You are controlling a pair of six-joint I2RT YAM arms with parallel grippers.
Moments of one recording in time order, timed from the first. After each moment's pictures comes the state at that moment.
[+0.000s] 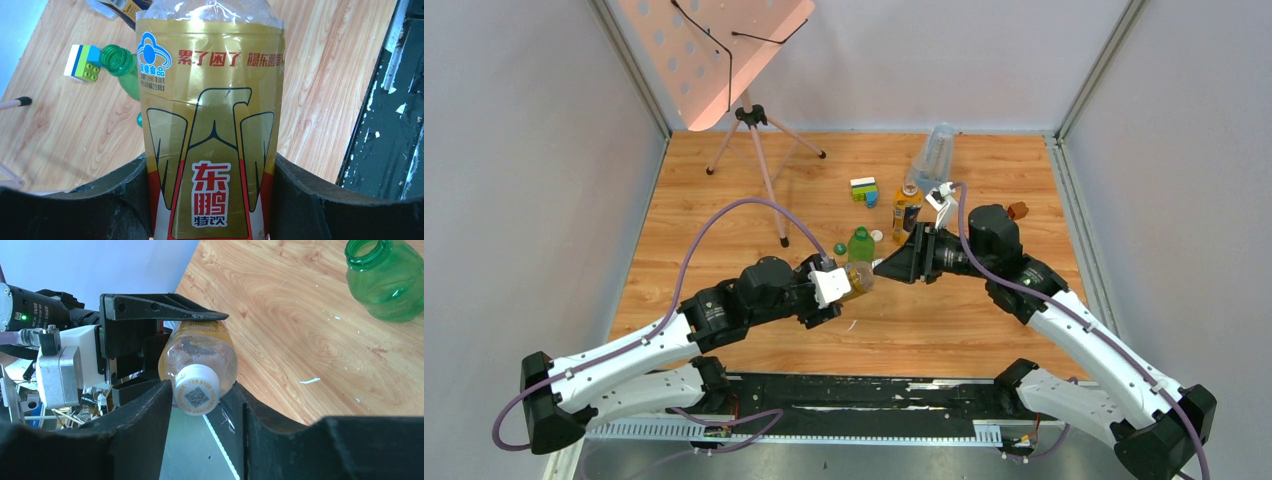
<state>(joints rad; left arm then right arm) -1.04 0.85 0.72 -0.32 0.02 0.33 0.63 0.94 0.88 -0.27 -0.55 0.72</state>
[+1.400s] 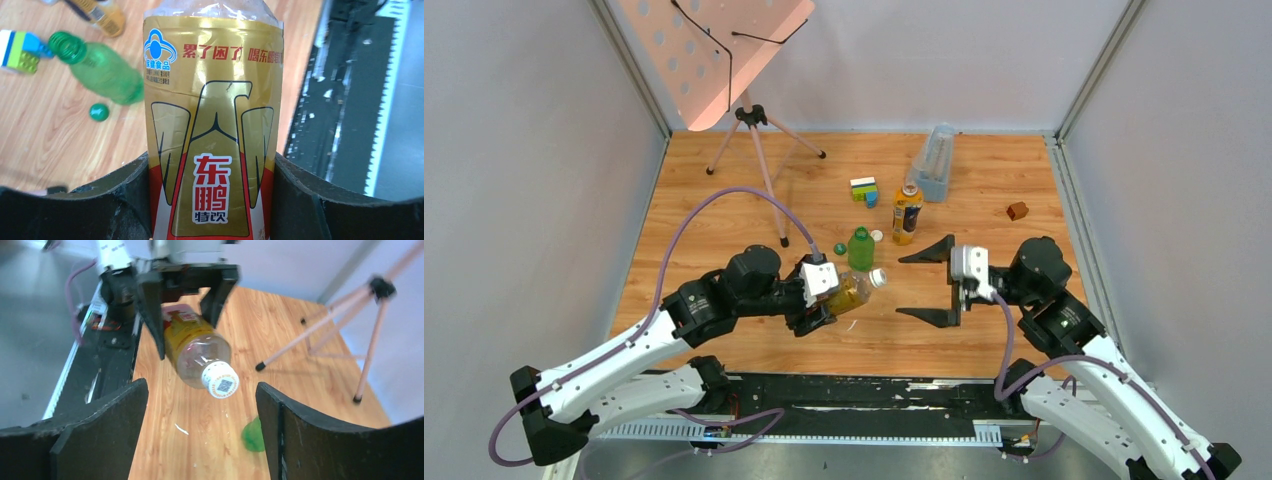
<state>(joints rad) -0.95 0.82 0.83 -0.54 0.28 0.24 0.63 0.66 0.78 -0.17 -0.91 -0.42</state>
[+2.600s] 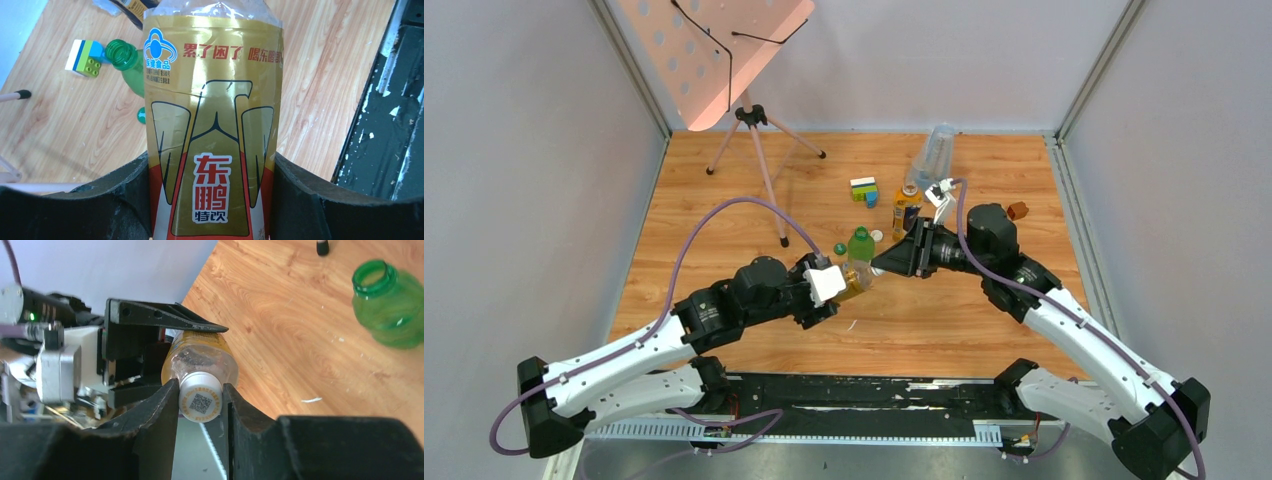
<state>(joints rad) -1.03 0.82 0.73 -0.35 0.01 0.30 0.62 0.96 0.84 -0.15 -0.55 0.77</state>
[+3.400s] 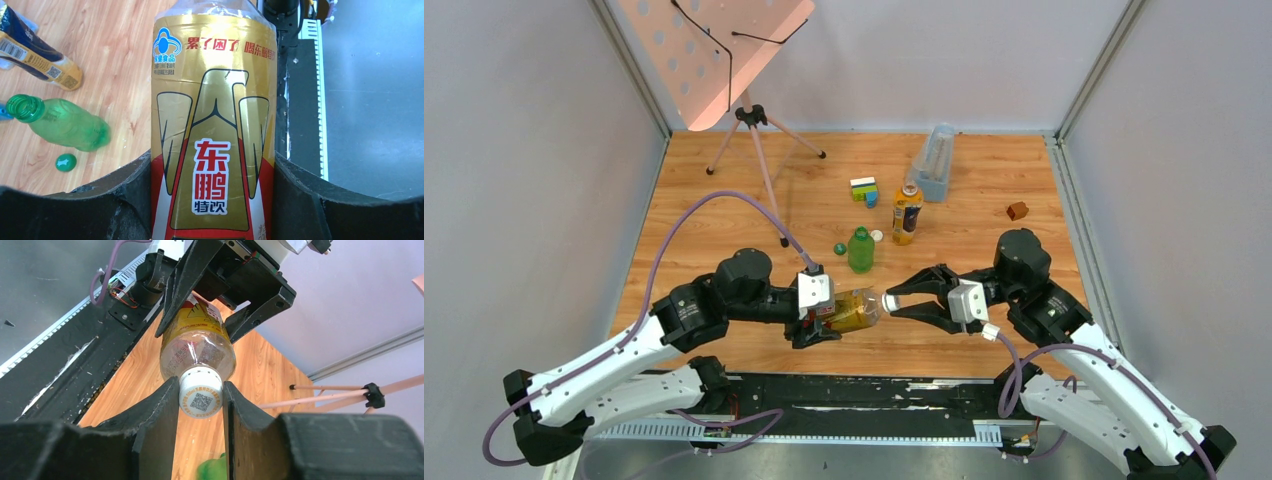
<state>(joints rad) -1.00 0.78 0.84 -0.51 0.44 0.23 0.64 0.73 0.78 -0.20 -1.14 -0.82</state>
